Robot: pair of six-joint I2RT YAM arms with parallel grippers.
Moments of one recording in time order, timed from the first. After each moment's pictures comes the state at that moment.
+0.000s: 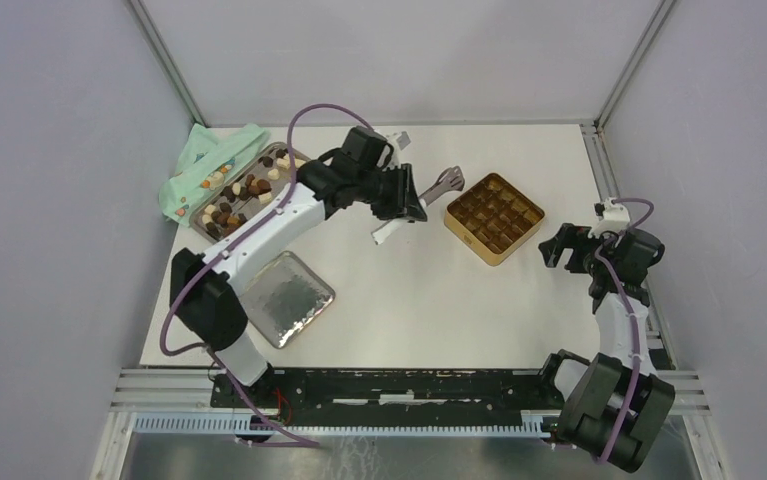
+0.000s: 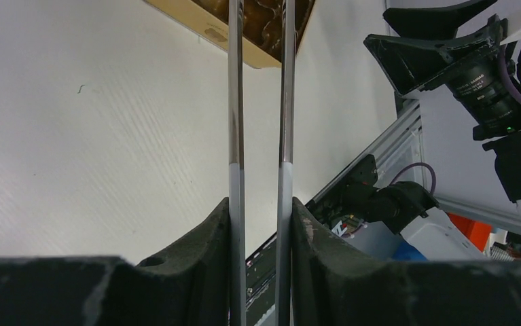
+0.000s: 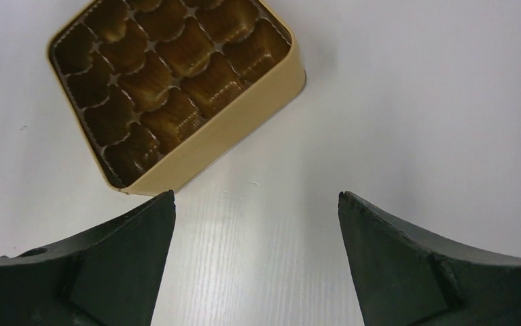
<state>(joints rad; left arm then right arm) -0.63 1.63 1.54 -0.65 0.40 -0.59 -0.48 1.01 0.49 -0.06 -0.64 -0.07</state>
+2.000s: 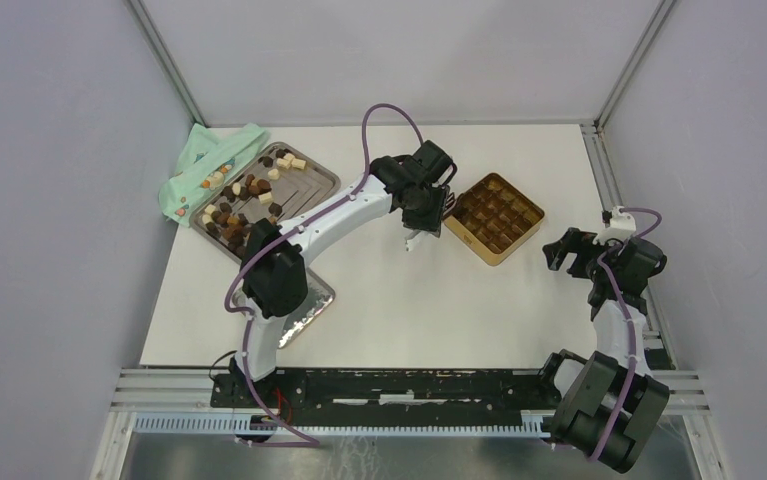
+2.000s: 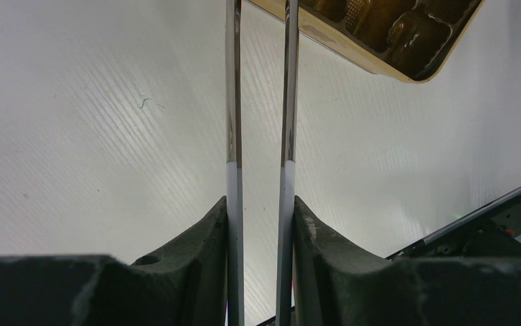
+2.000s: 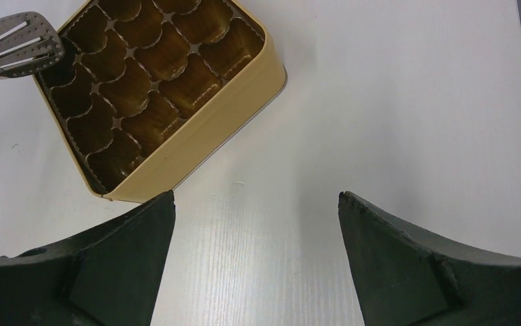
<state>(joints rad) -0.82 2.05 1.92 -0.92 0.03 -0.48 -0.54 0.99 0.39 0.06 -0.64 -0.02</state>
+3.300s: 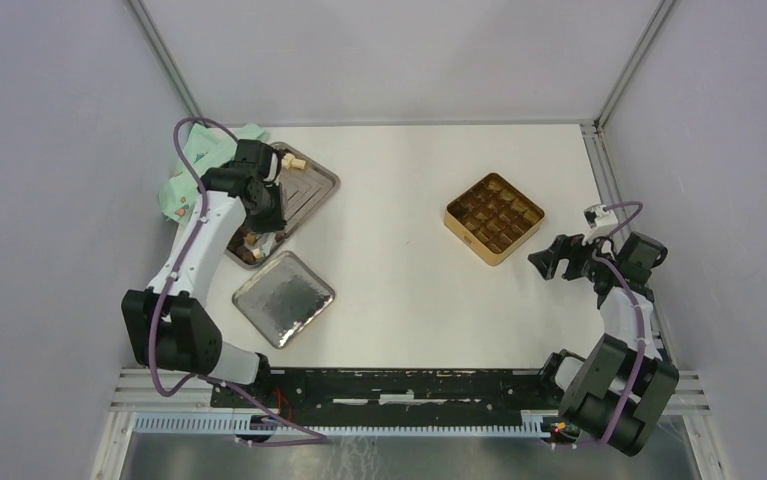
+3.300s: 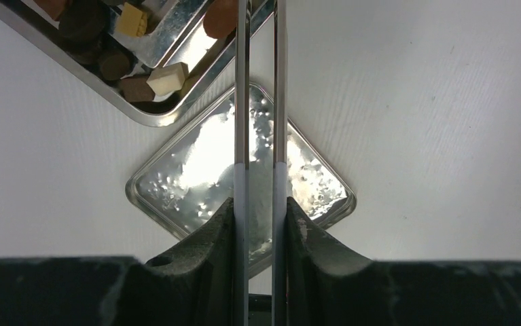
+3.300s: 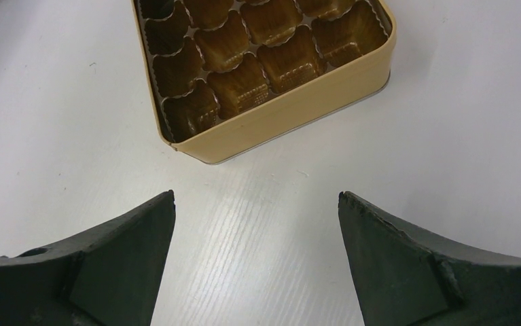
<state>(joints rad) -0.15 1.44 1.33 -1.03 -0.09 -0.24 -0.54 1.08 0.48 -0.11 -0.93 -0.27</state>
